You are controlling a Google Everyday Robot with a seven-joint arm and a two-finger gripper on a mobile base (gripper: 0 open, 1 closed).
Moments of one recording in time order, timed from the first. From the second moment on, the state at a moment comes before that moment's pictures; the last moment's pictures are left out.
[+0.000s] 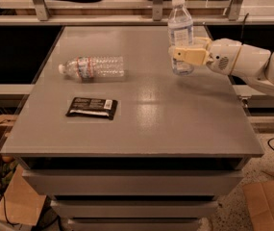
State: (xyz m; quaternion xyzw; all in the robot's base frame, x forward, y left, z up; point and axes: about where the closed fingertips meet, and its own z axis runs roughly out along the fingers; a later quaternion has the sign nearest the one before) arm 0.664 -0.140 0.931 -0.32 0.62 0.38 0.60
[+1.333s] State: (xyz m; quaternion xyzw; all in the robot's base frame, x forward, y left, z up) arm 0.655 -0.160 0.918 -0.30 0.60 0.41 0.62
